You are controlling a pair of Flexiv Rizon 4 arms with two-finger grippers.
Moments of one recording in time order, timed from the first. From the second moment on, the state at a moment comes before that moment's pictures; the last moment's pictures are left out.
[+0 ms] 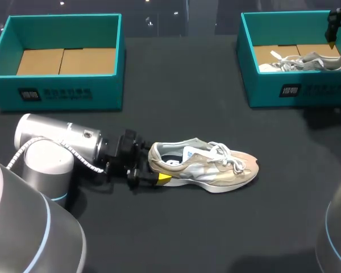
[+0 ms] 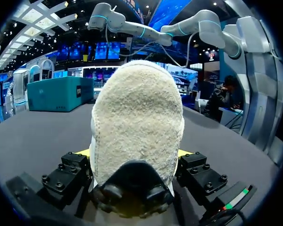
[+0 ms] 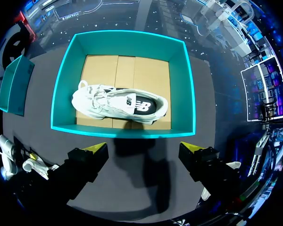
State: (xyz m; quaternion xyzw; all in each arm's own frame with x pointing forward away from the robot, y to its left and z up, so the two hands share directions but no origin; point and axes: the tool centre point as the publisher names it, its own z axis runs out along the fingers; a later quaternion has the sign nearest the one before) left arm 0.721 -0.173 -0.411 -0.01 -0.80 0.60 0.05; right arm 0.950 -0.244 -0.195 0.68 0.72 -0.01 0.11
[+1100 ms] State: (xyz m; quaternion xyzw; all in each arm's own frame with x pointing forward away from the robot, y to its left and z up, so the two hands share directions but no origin) left arm 0.721 -0.173 -0.411 -0.01 -0.80 0.60 0.05; right arm 0.943 -0.237 -0.194 0.70 0.71 -0.01 0.10
